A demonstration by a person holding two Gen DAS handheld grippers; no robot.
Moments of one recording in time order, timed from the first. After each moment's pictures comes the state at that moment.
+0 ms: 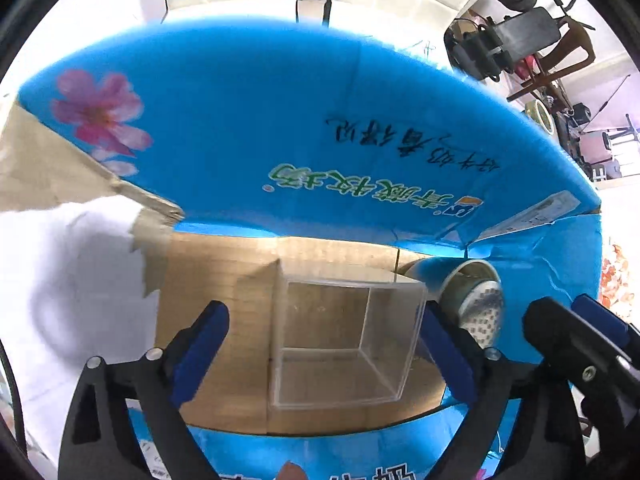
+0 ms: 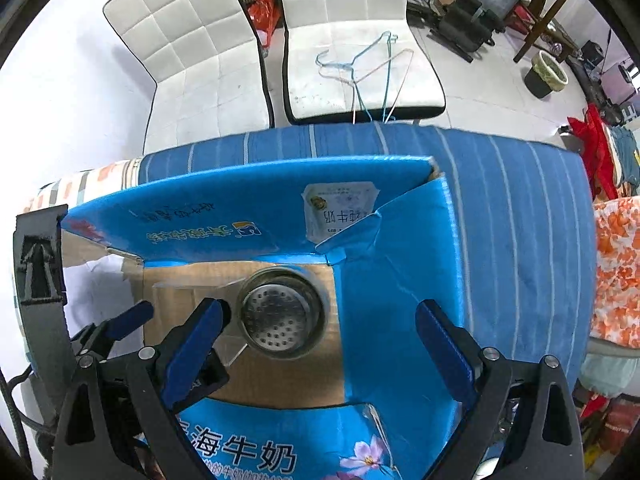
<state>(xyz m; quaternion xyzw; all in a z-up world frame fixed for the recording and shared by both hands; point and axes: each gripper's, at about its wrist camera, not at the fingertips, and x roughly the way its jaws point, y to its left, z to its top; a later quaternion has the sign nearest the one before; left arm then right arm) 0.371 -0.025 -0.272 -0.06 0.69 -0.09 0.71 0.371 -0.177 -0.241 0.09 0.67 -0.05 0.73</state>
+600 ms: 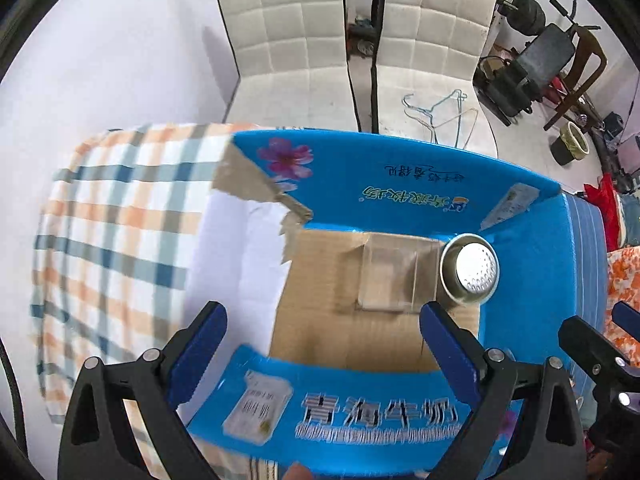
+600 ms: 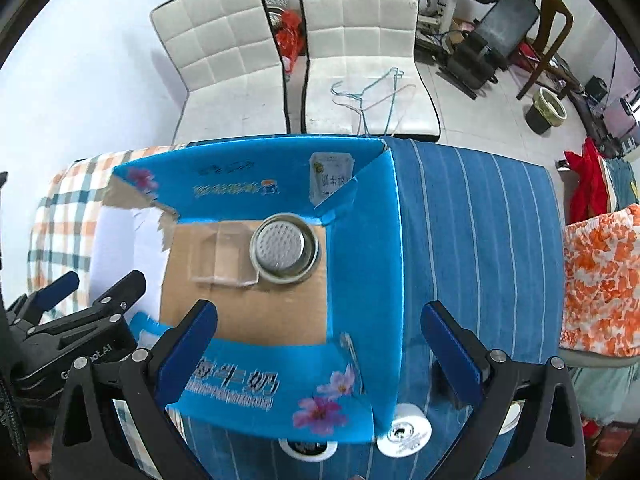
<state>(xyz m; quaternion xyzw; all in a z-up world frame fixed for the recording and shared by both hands) 0.269 0.027 -0.172 0.03 0.61 0.01 0.79 0.284 -0.177 -0.166 0.06 0.63 -0.01 0.78</state>
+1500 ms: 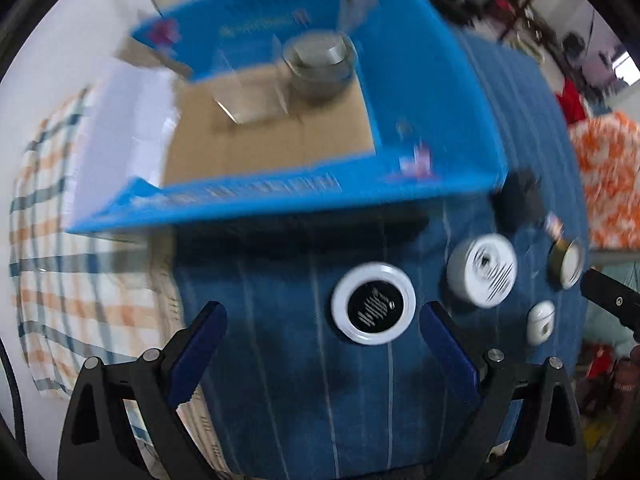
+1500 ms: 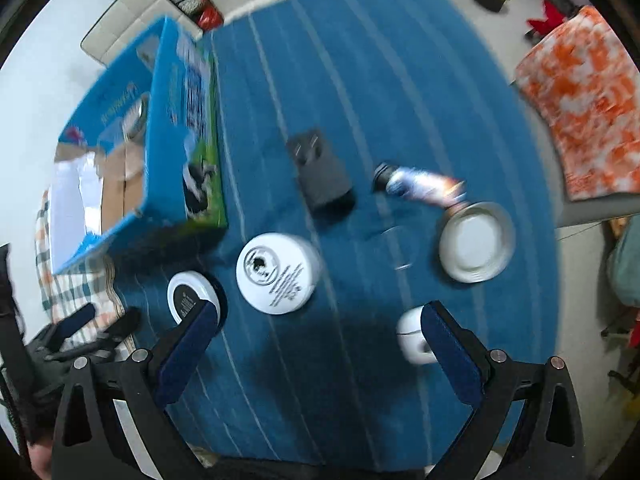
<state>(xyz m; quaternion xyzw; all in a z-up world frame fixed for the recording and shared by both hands) 0.136 -0.110 -0.244 0.09 0.68 -0.07 0.73 0.078 -0.352 -0.250 0.22 0.68 -0.05 0.70</state>
